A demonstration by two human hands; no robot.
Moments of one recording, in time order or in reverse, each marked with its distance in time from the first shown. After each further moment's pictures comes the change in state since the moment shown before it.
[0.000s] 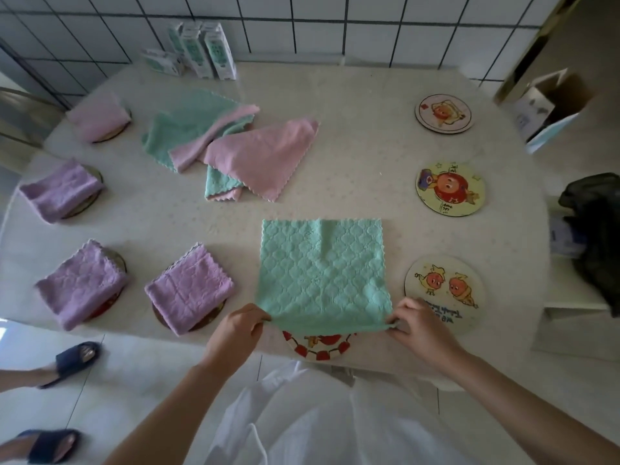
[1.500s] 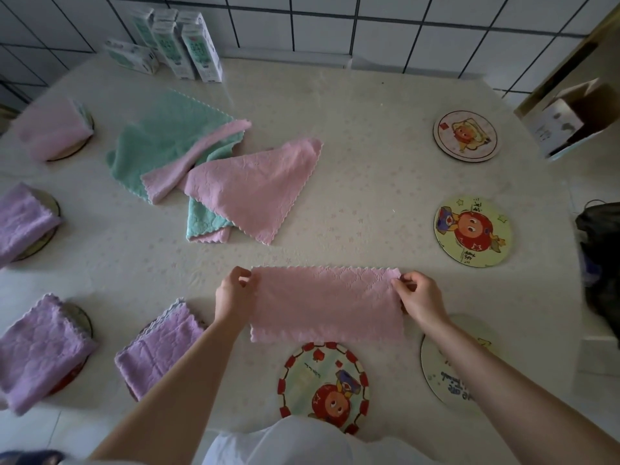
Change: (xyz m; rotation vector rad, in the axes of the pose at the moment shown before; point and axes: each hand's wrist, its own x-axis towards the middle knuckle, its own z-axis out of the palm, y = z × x) left_hand 0.194 -0.024 -0.010 -0.346 0.060 -0.771; right_hand 0.183 0.014 -0.032 0.374 0.254 0.602
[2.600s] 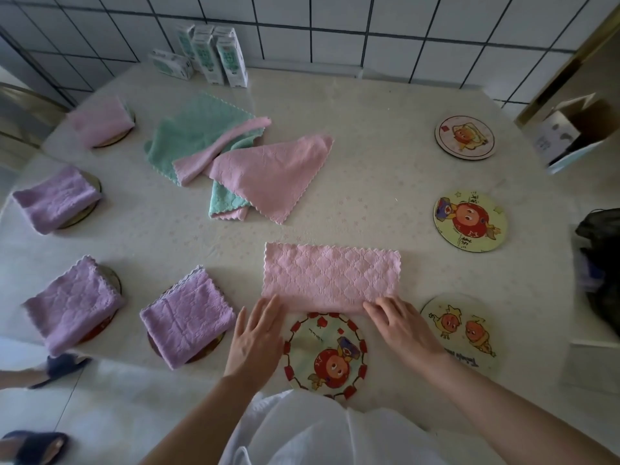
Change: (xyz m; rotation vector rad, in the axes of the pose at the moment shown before) left_hand -0.122 -0.096 0.014 0.813 -0.044 0.739; right_hand -0.101 0.041 0.004 -0.973 -0.189 -0.878
